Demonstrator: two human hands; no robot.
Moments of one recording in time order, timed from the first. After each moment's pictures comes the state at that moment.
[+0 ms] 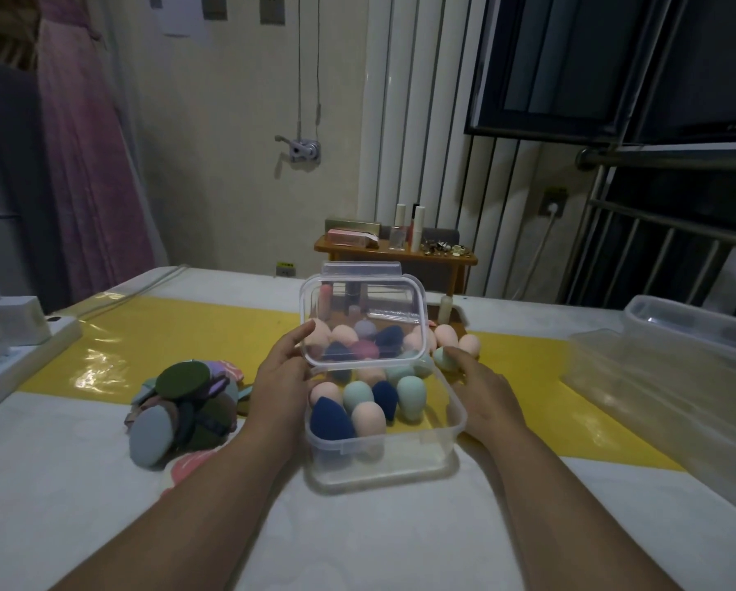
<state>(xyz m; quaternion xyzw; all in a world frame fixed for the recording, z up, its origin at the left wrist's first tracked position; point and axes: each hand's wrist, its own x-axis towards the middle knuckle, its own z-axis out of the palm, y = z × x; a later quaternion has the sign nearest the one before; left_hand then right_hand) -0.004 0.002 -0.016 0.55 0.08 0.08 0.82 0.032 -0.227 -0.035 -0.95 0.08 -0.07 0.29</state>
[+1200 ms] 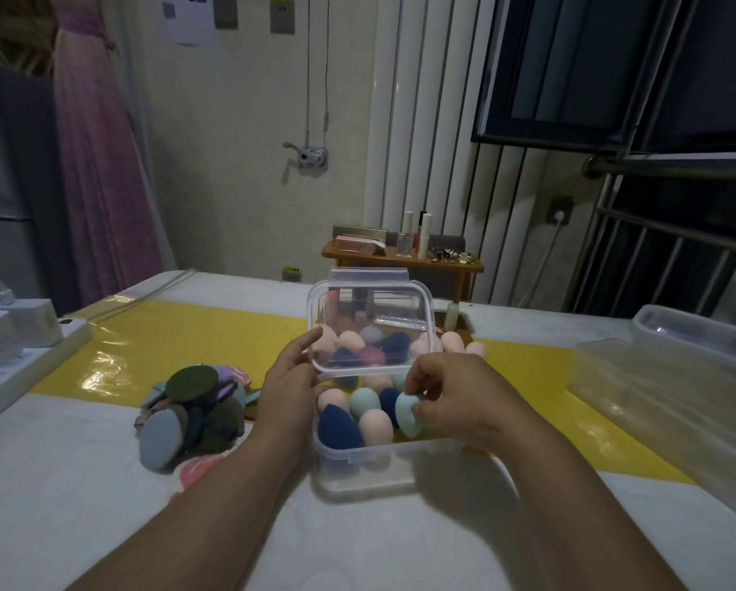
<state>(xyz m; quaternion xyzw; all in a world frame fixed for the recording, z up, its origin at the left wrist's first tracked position) -0.004 0.001 -0.016 0.54 0.08 0.08 0.83 -0.014 -0.189 0.026 -0.96 -0.13 -0.05 0.23</state>
